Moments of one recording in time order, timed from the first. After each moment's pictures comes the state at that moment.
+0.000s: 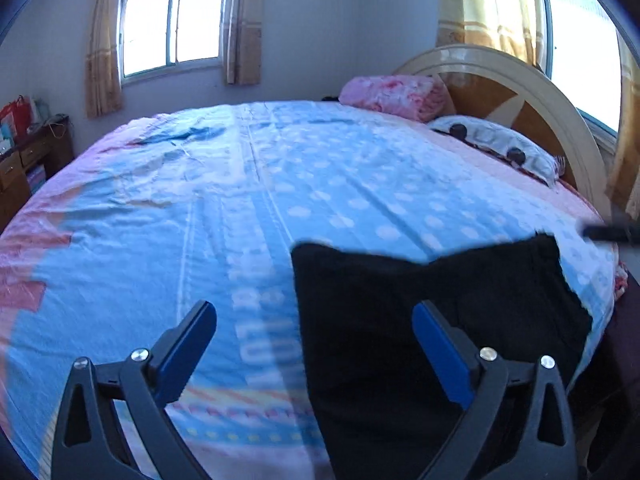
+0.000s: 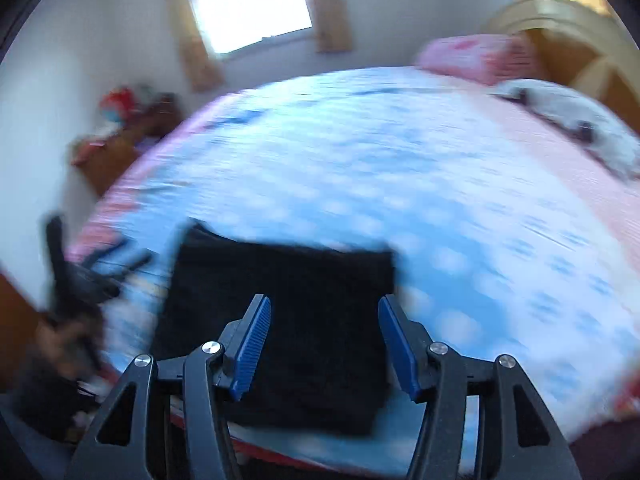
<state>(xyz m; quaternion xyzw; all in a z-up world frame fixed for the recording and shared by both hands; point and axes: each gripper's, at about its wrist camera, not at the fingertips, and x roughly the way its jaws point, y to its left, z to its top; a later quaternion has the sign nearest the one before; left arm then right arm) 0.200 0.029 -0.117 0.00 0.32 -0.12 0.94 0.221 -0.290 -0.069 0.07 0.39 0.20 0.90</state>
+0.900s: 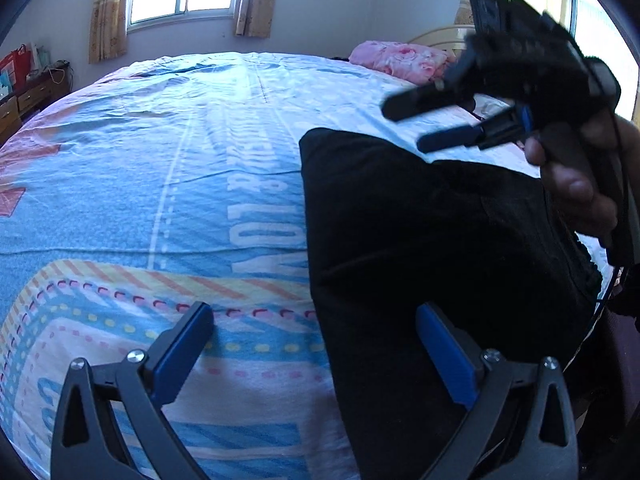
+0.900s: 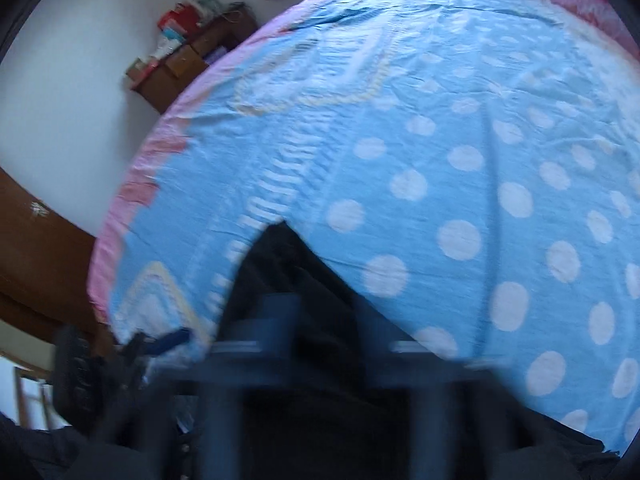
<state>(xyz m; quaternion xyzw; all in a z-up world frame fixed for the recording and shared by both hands) 0.189 0.043 -0.174 -0.05 0.39 -0.12 0.91 0.372 -0.140 -0.127 0.04 0.52 0.33 0.79</state>
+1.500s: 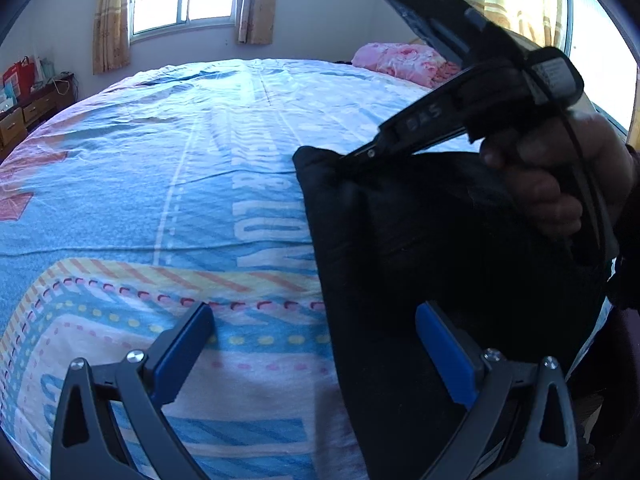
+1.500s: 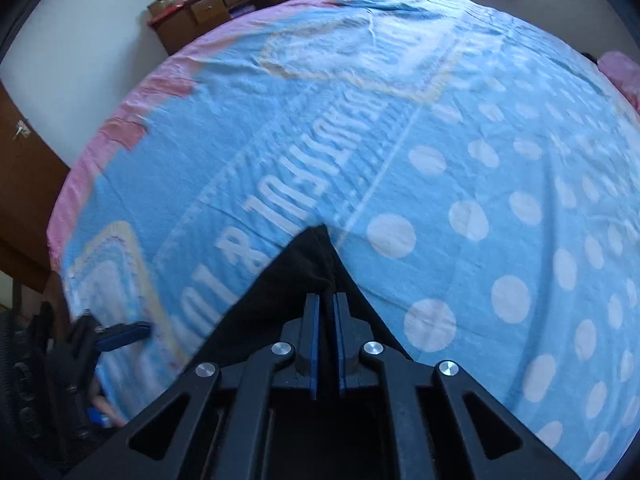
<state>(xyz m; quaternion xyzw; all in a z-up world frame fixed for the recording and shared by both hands) 0.182 0.044 -0.182 -0.03 0.38 -0.11 0.92 0.377 -0.078 -0.161 -0.10 0.51 0.33 0.79</state>
